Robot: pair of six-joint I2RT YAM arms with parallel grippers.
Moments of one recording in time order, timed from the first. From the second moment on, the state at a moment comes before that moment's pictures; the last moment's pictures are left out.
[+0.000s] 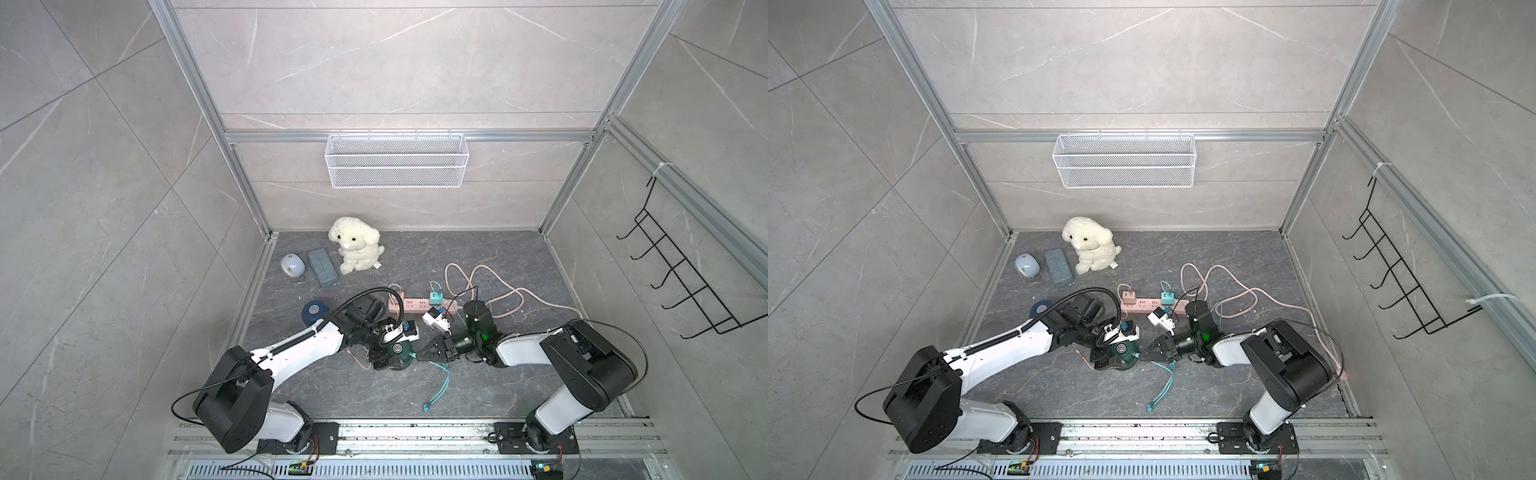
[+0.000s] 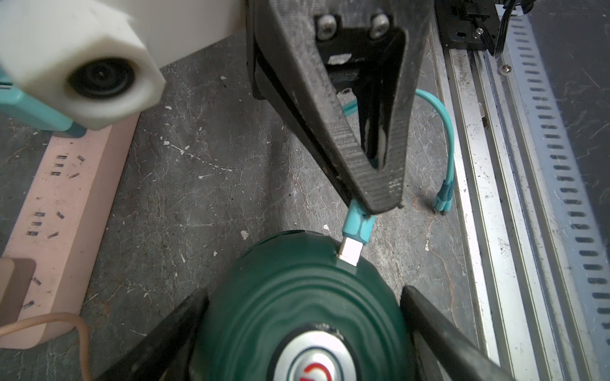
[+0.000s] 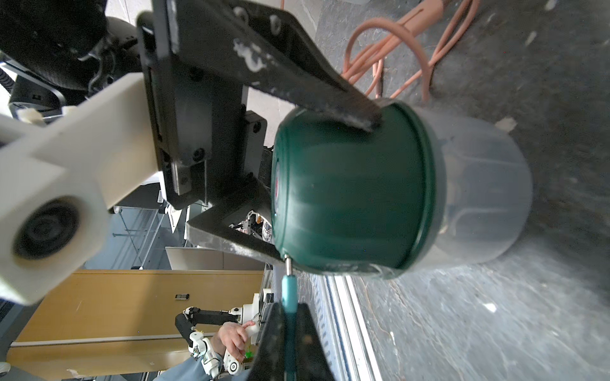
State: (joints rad) left arm -0.70 1.39 0.82 -0.47 0.59 0.74; right arm 0.54 1.64 0.48 0.65 -1.26 0.87
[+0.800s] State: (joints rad) left arm -0.70 1.40 0.82 -0.48 0.58 0.73; right arm 0.52 1.85 0.43 1.24 -1.33 1.21
